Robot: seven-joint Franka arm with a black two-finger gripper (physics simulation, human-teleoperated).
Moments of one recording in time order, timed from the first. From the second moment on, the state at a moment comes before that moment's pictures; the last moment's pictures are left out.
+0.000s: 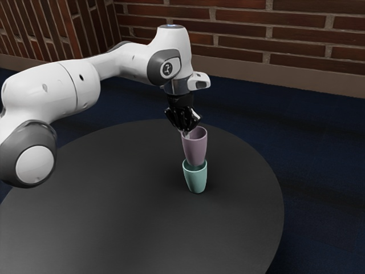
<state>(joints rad) -0.12 0.65 -0.08 -1.13 0.00 1.73 -0.04</state>
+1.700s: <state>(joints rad) -0.11 0.67 -0.08 -1.19 -0.01 1.77 -0.04</state>
